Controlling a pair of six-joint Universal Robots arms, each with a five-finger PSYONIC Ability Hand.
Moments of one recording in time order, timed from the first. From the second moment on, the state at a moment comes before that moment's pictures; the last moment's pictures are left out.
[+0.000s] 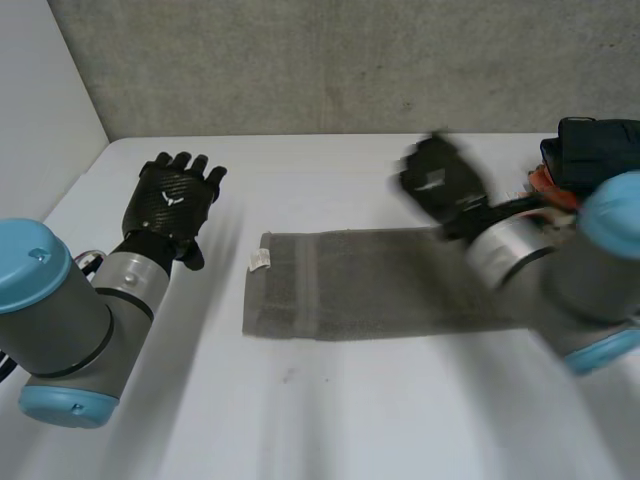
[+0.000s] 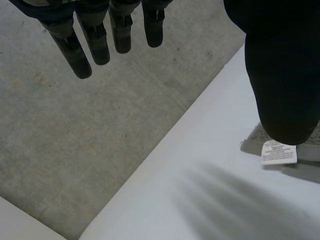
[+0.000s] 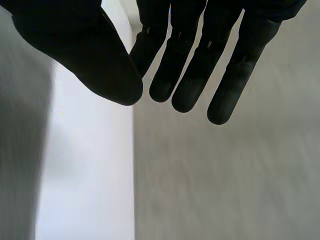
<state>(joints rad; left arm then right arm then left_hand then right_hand) 4.32 -1.86 -1.78 3.67 -1.54 3.65 1.98 -1.13 1.57 -0.51 1.13 2.09 0.19 0.21 0.21 0.20 0.05 1.14 1.18 1.19 1.20 1.02</state>
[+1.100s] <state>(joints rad) 4.22 -1.86 -1.82 3.67 -1.53 3.57 1.09 -1.03 1.67 -0.14 0.92 2.44 0.19 0.21 0.21 0.20 0.05 0.49 0.48 0.49 0.48 0.29</state>
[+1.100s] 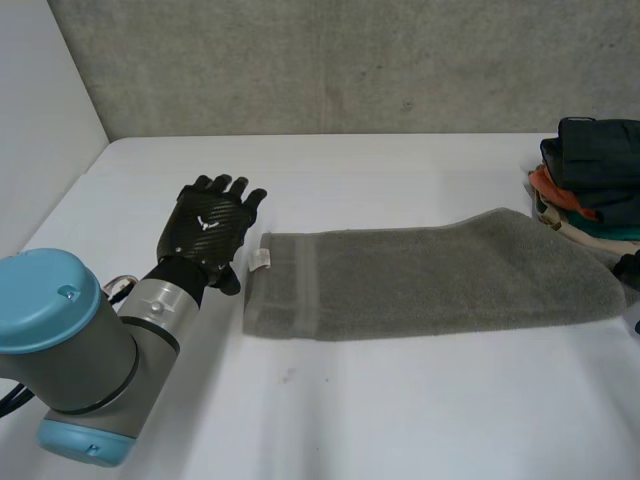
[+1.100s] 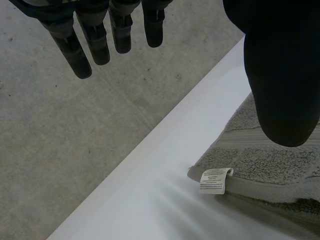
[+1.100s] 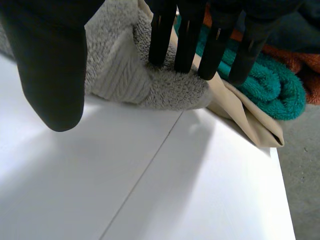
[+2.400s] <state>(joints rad) 4.19 -1.77 -1.76 3.68 -1.54 3.48 2.13 -1.14 1.58 -0.34 1.22 2.65 0.19 0.21 0.21 0.20 0.05 0.22 0.21 0.21 0.21 0.05</state>
